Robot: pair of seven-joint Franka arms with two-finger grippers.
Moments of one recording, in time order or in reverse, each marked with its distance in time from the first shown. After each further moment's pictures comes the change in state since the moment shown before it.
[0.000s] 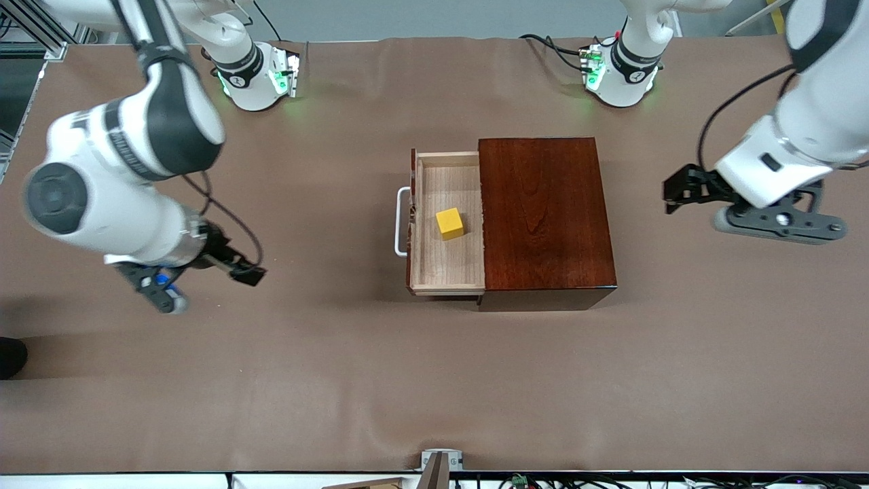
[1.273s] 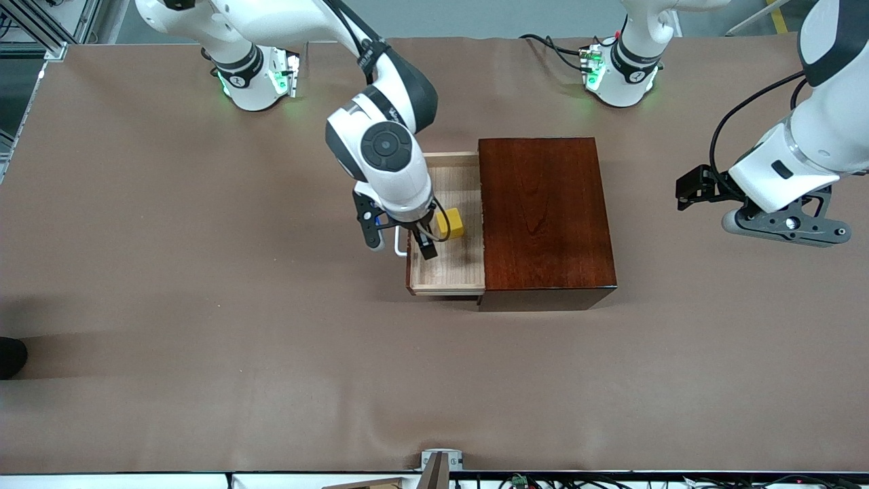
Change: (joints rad) left arm 0.021 -0.013 -0.011 -0.042 0.000 -0.005 0.047; right arm 0.437 0.224 -0.002 0.005 -0.003 0.346 0.968
